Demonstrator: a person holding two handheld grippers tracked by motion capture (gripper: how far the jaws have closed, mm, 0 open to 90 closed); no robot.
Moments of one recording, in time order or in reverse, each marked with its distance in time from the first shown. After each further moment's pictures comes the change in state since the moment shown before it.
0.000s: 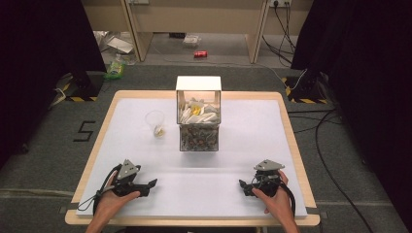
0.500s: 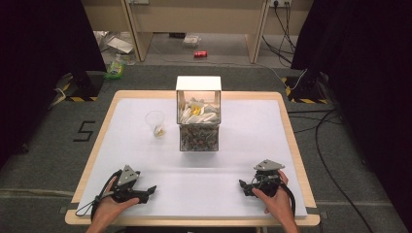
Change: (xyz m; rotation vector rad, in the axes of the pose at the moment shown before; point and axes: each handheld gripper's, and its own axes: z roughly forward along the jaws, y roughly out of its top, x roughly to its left) left arm -0.009 -0.011 -0.006 0.040 -0.008 0.019; right arm 0.000 0.000 0.000 0.000 -0.001 -0.001
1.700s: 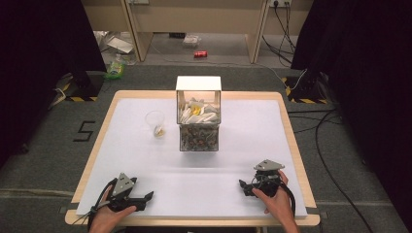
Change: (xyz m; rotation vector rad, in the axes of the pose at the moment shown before) left arm -0.009 -0.021 -0.011 -0.051 0.033 -0.038; right arm 0.000 0.000 0.000 0.000 0.000 -0.001
